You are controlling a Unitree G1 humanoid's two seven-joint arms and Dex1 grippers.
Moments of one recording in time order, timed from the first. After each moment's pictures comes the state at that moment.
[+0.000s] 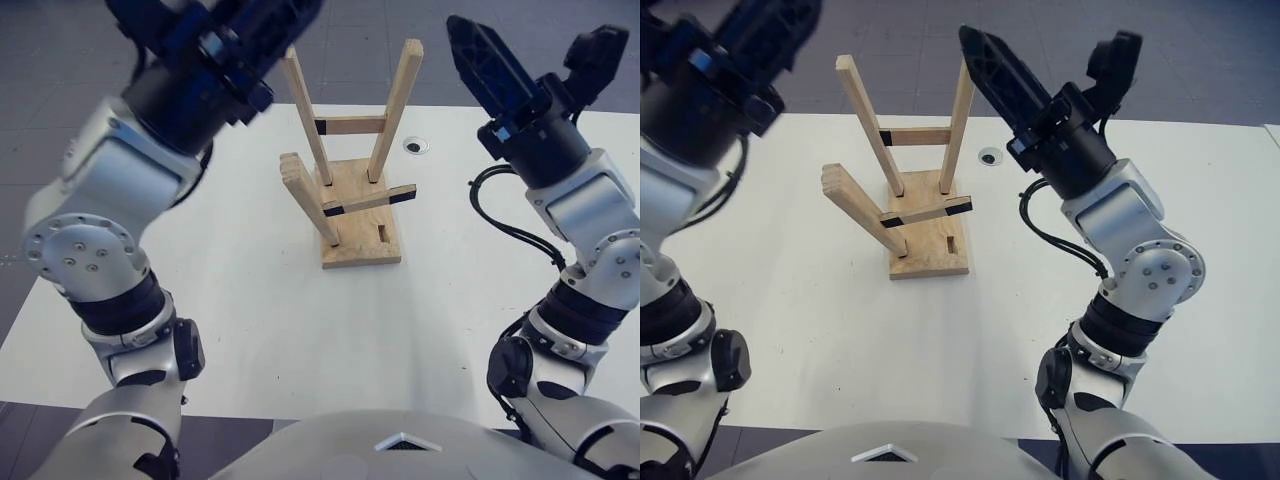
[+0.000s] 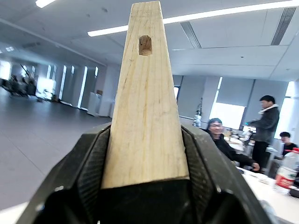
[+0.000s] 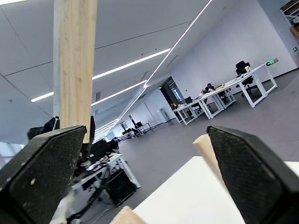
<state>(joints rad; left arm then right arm) -0.54 0.43 0.24 -0.52 -1.37 0.82 -0.11 -0.53 -0.15 -0.39 -0.37 1.37 1.00 0.17</state>
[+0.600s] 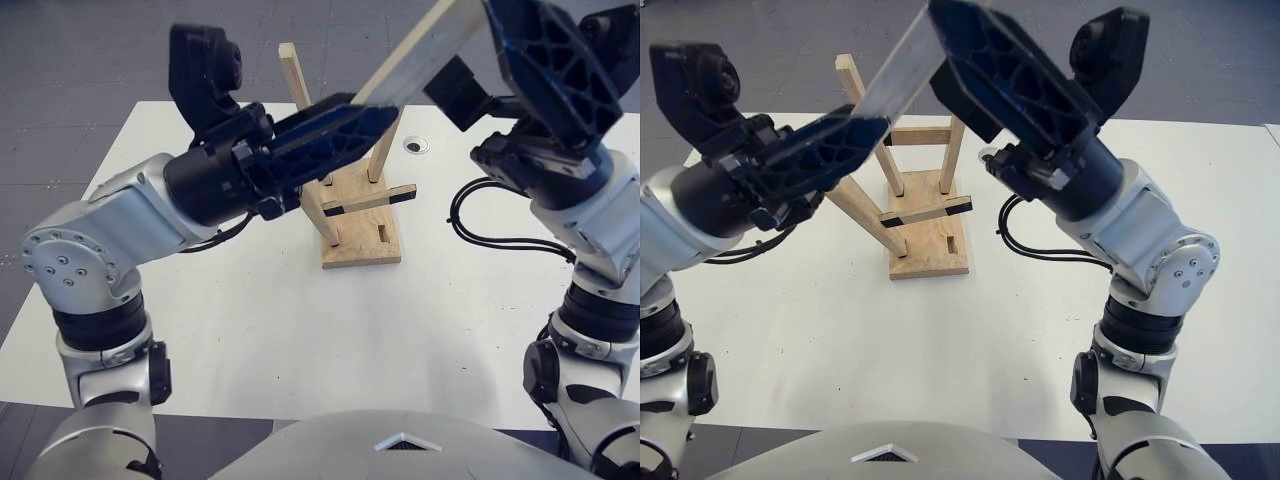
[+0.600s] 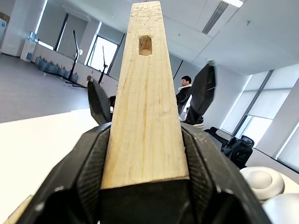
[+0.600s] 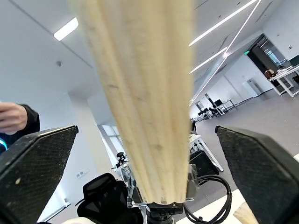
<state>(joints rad) -0.46 0.62 0.16 -0.50 -1.81 0.92 -0.21 -0.51 -0.35 -0.20 -0.39 1.93 0.90 0.13</state>
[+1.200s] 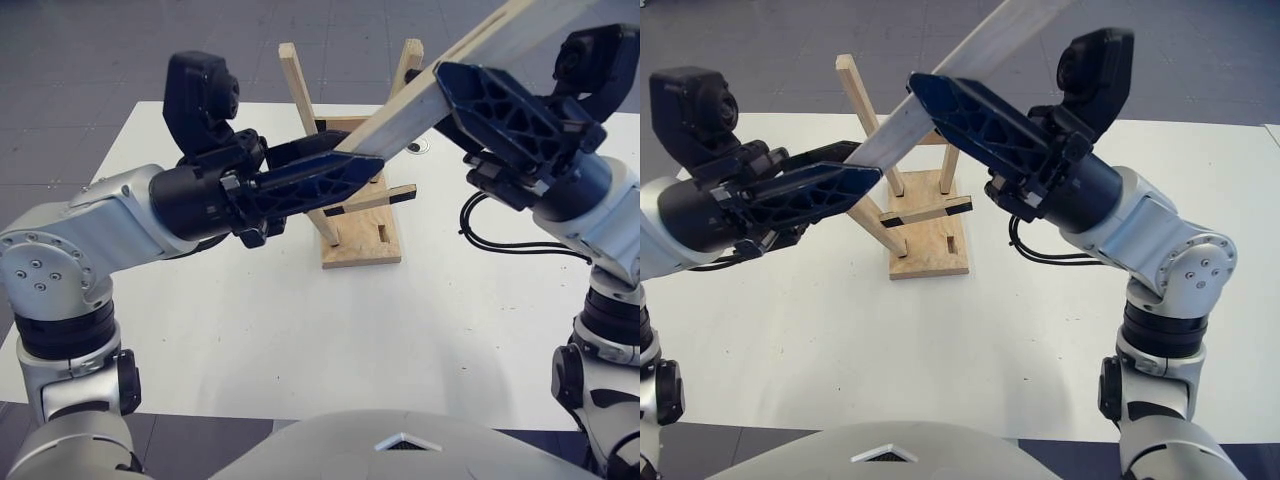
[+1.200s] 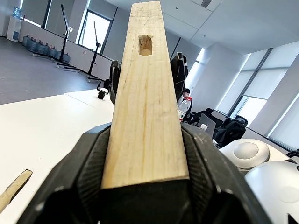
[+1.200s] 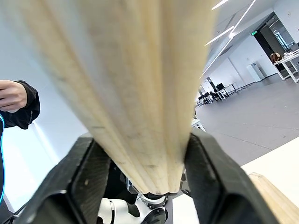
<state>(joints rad) -0.43 0.75 0.15 -0.49 -1.82 0.93 -0.33 -0.49 -0.48 -0.13 -0.40 1.93 0.89 0.23</state>
